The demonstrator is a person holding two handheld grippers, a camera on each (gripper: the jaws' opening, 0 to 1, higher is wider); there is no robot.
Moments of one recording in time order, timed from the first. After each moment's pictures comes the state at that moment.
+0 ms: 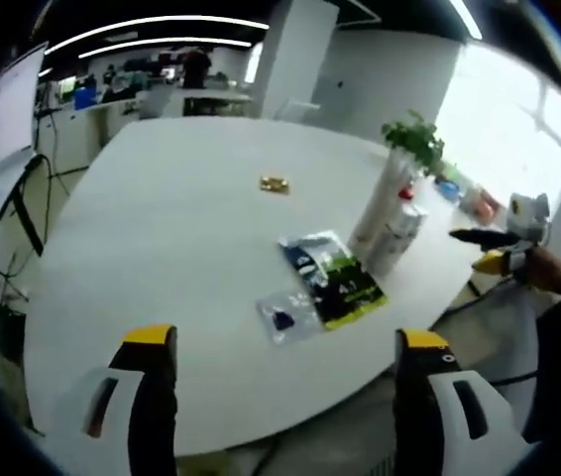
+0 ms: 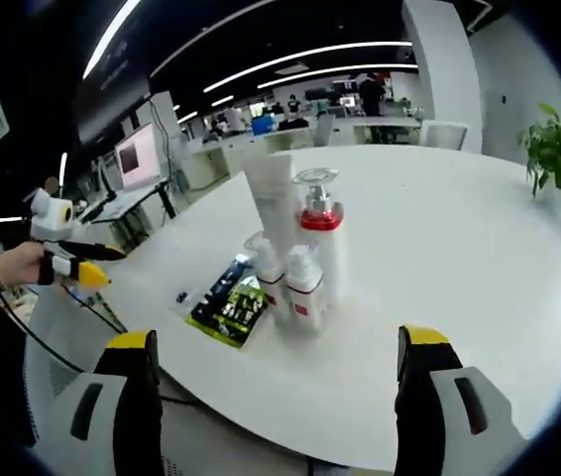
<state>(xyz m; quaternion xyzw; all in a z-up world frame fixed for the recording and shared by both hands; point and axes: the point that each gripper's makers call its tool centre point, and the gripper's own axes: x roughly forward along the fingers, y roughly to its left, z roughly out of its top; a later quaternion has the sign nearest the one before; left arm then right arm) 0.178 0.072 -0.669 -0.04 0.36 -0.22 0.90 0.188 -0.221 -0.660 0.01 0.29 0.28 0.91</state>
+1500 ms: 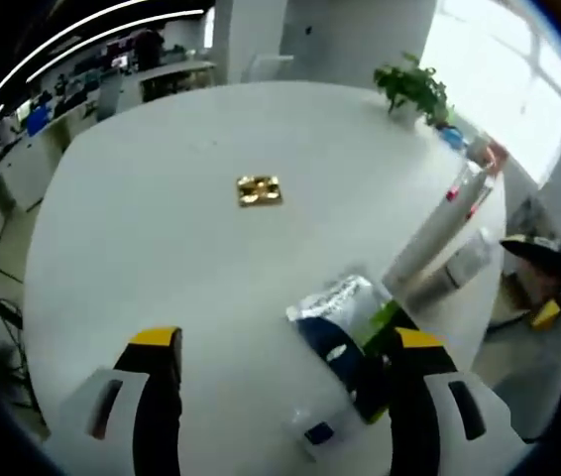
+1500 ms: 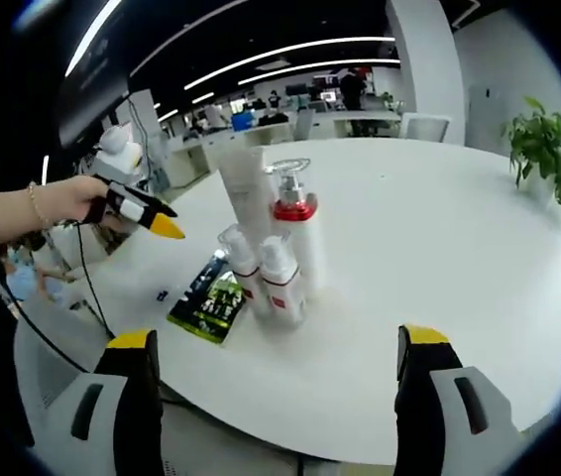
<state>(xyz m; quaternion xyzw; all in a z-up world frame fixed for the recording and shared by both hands) 0.330 0.015 -0.690 0.07 0.44 -0.25 0.86 0.192 -0.234 -0.667 0.01 0.31 0.24 0.92</state>
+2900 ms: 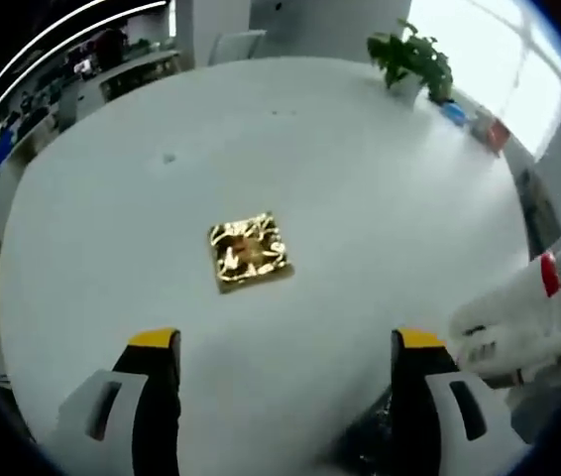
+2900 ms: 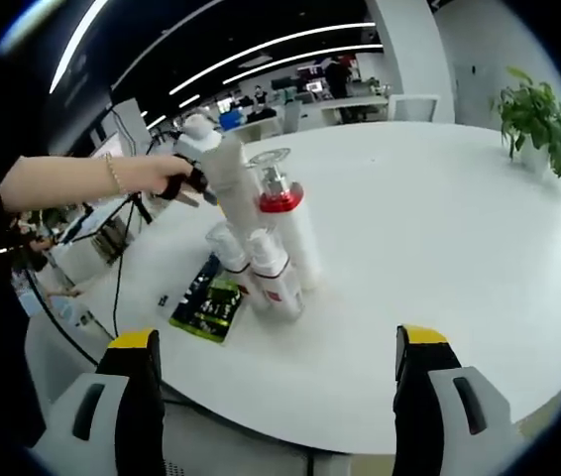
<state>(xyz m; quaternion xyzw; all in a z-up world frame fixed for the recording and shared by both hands) 0.452 -0.057 -0.739 0.10 0.47 -0.31 0.82 0.190 -0.240 -0.675 0.05 0.33 0.23 0.91</state>
